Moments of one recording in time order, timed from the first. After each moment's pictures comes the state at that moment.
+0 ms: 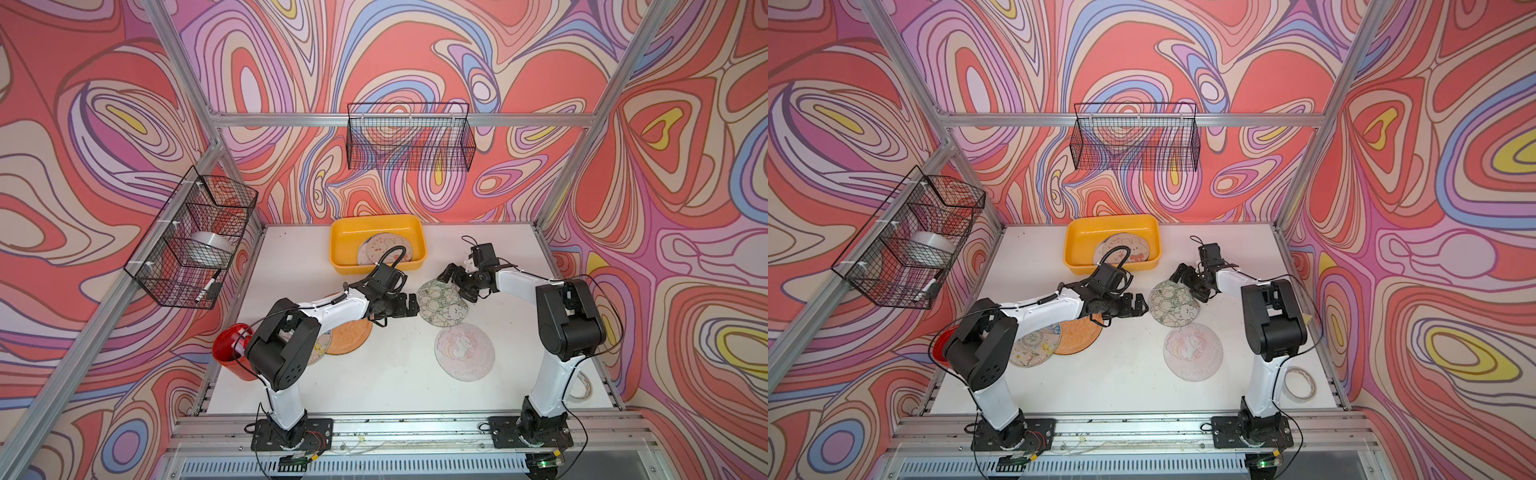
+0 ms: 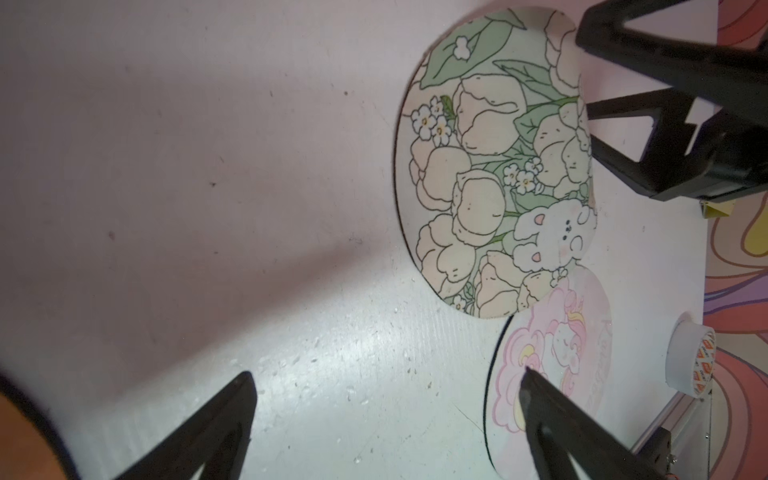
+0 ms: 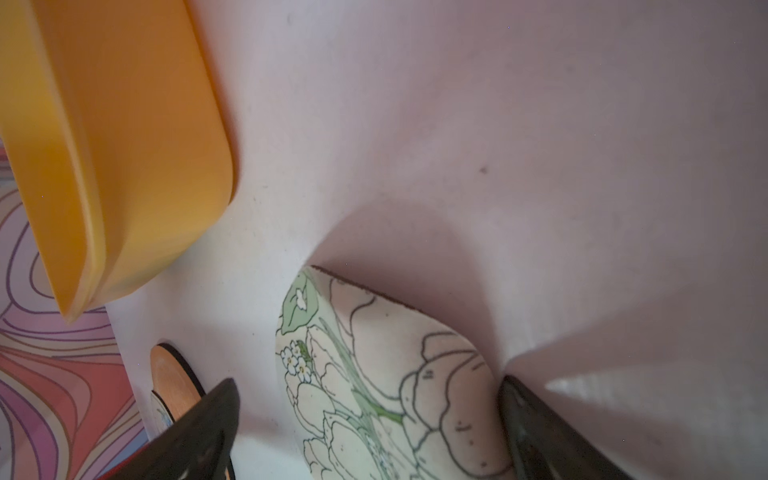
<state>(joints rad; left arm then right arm) -0.65 1.80 1.14 -0.32 0.23 -0.66 0.20 1.93 1.21 -0.32 -0.40 0.67</state>
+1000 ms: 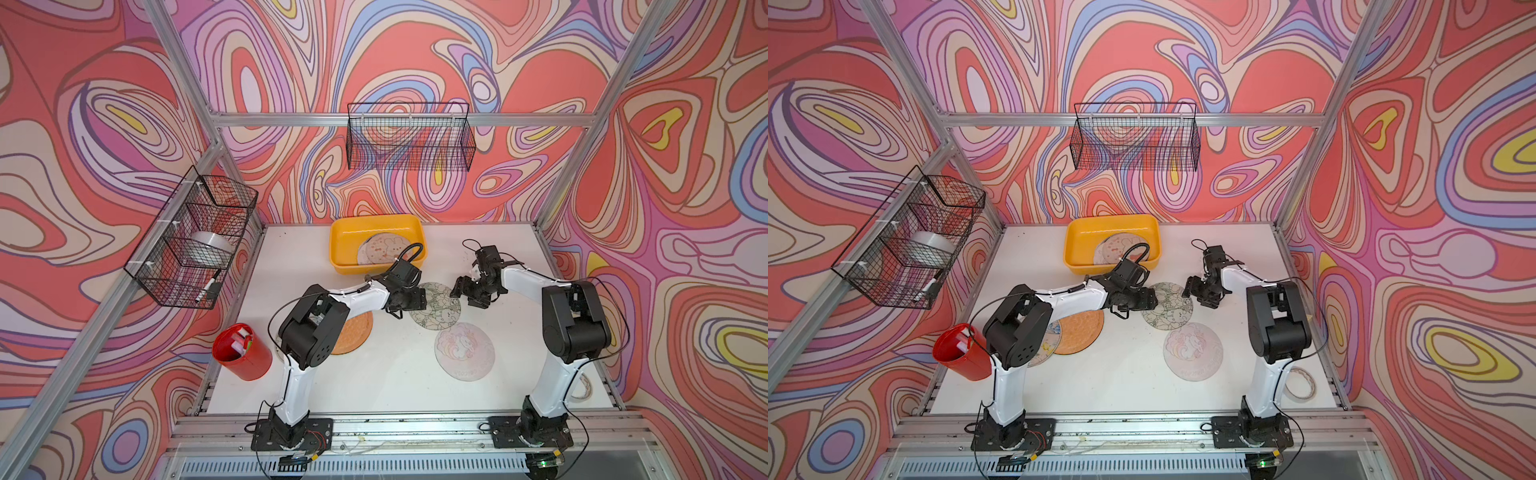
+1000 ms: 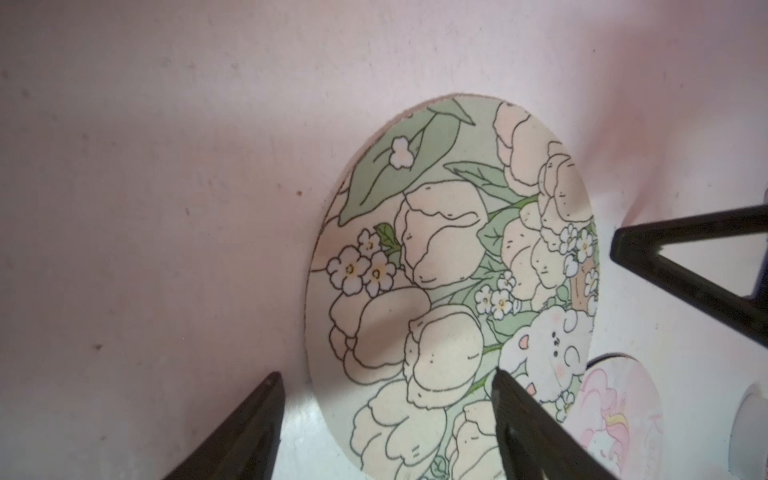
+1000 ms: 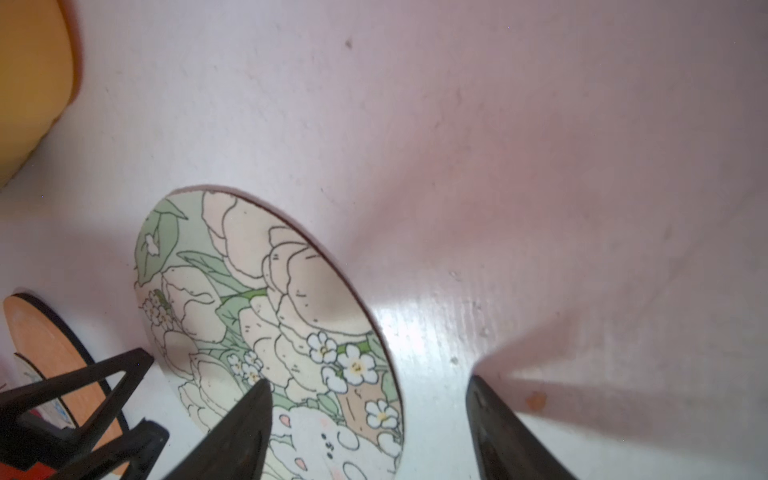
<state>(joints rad) -0.69 2.04 1.37 -0.32 0.14 -0.67 0.15 1.88 1.20 -0.58 -0.33 0.45</state>
